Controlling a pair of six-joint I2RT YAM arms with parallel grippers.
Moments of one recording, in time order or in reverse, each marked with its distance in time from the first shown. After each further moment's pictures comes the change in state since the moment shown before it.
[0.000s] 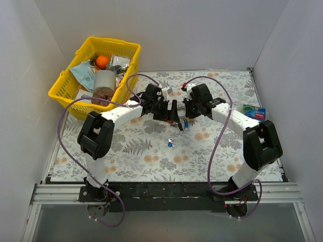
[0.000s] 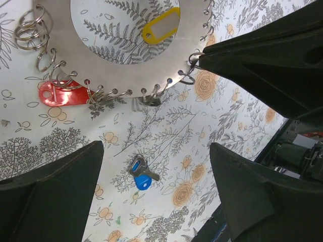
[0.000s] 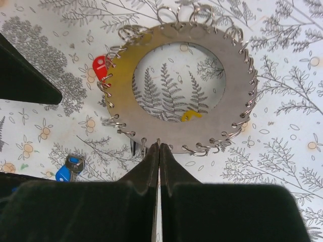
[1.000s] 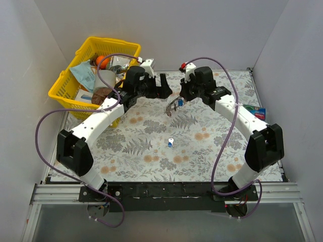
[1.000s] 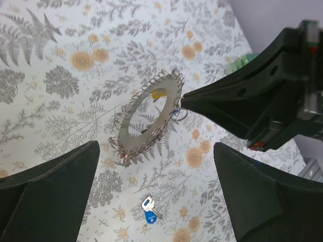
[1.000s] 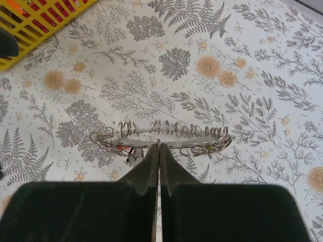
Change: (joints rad) left arm 0.047 -0.281 0.072 0.038 -0.285 0.002; right arm 0.000 -0.024 0.232 0.048 -0.071 -0.072
